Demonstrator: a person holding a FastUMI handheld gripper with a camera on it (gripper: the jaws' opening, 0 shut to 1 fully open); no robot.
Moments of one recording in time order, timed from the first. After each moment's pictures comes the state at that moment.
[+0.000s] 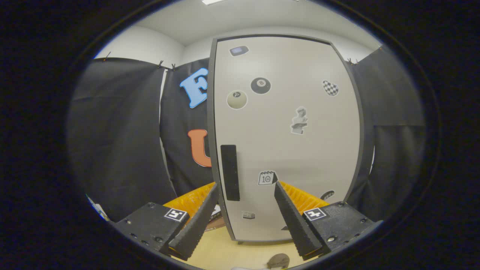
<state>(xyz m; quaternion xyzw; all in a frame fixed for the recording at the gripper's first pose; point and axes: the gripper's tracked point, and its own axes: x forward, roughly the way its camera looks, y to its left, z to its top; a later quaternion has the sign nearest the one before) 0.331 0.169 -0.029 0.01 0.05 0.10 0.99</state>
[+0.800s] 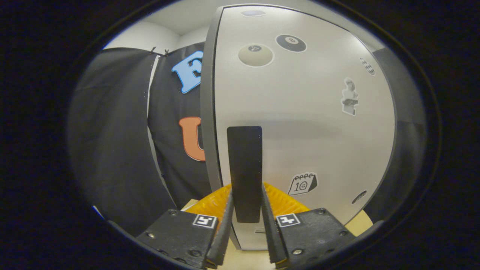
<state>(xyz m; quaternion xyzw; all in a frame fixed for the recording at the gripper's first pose) 0.415 0.208 -0.061 0.00 0.08 0.06 0.99</state>
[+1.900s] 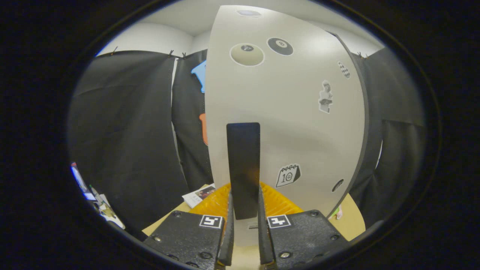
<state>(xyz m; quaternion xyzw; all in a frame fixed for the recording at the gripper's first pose) 0.309 0.169 -0.056 -0.01 0.09 0.14 0.99</state>
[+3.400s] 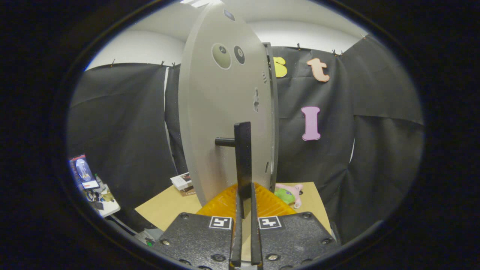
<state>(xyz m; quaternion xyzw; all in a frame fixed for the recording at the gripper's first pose) 0.233 0.037 -0.058 0.00 0.09 0.13 0.99</state>
